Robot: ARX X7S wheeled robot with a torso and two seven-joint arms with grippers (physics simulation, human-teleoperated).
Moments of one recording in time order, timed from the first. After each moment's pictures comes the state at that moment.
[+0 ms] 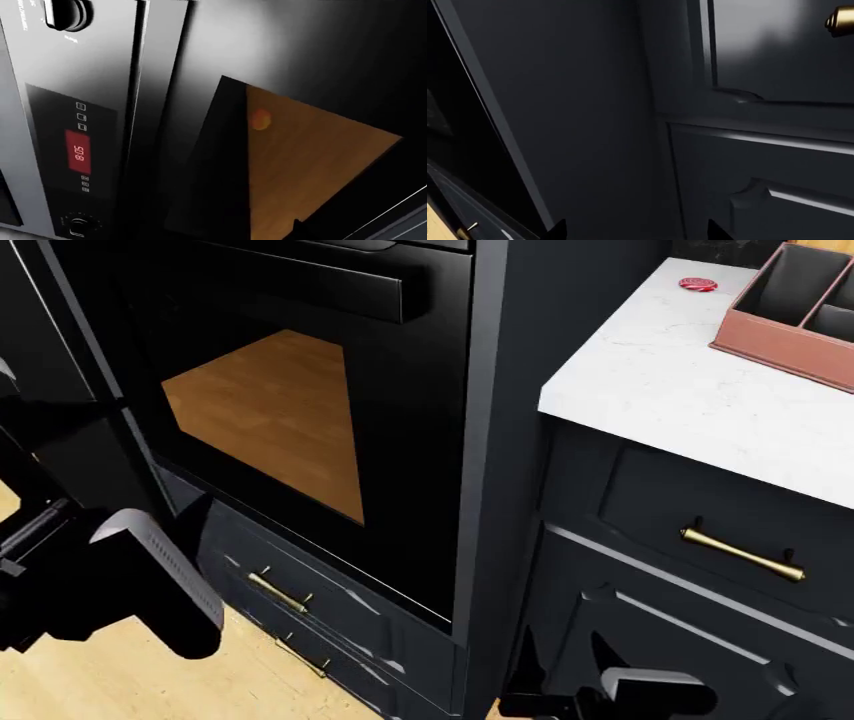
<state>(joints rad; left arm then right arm) -0.51 -1.16 0.35 0.90 0.03 -0.84 0.24 -0.04 0.27 -0.32 0.07 0.45 -0.17 0.22</state>
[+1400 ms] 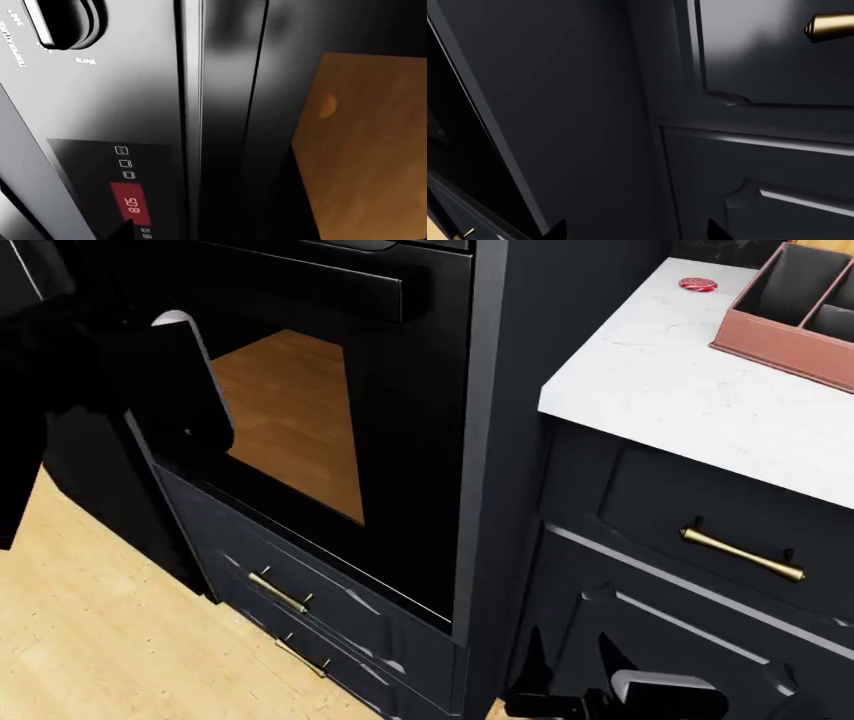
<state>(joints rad) -1.25 -0.87 0.76 0.13 0.36 -0.40 0.57 -0.05 0.30 -0.32 0.05 0.48 -0.18 0.25</state>
